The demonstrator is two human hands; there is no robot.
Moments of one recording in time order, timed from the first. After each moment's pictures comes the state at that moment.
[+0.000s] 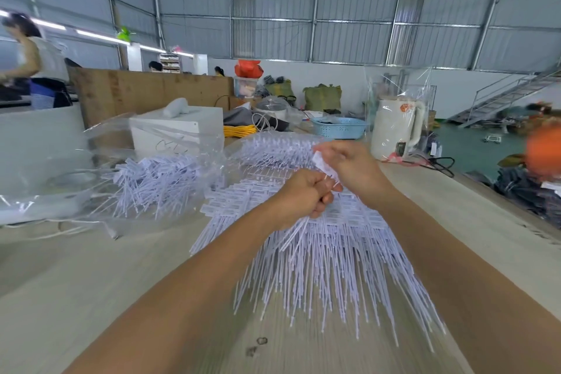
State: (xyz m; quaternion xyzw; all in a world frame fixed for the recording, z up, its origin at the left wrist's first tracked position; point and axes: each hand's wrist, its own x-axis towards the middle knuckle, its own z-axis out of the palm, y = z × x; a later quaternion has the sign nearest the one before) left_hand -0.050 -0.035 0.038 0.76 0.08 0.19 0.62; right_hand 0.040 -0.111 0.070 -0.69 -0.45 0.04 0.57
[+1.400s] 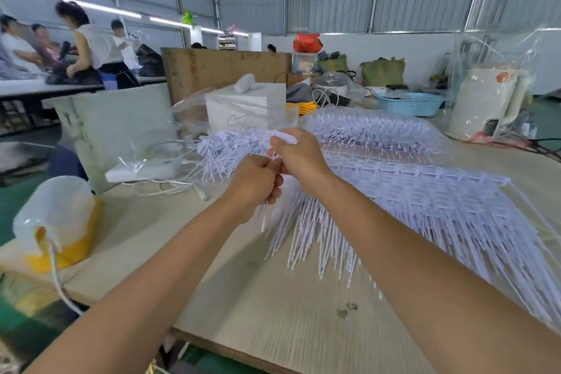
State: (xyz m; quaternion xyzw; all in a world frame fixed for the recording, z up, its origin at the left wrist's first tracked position) left_hand -0.189 0.047 0.014 0.68 0.33 0.36 0.54; right_hand -0.095 0.024 0.035 -0.65 -0.44 0.19 0.60
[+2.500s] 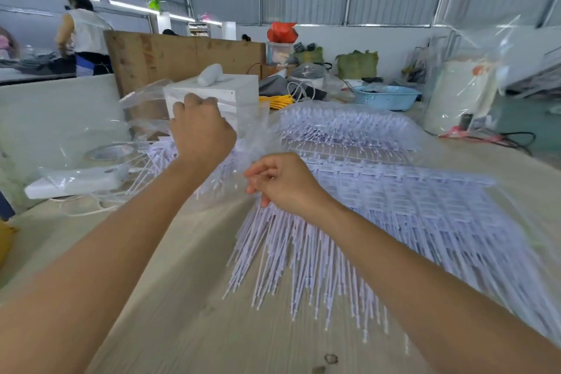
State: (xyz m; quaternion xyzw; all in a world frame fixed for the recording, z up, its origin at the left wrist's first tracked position) left_hand -0.144 0.145 0.046 0.79 0.47 0.40 -0.04; right_hand -0.062 0.012 0.012 -0.65 -0.54 0.22 0.48
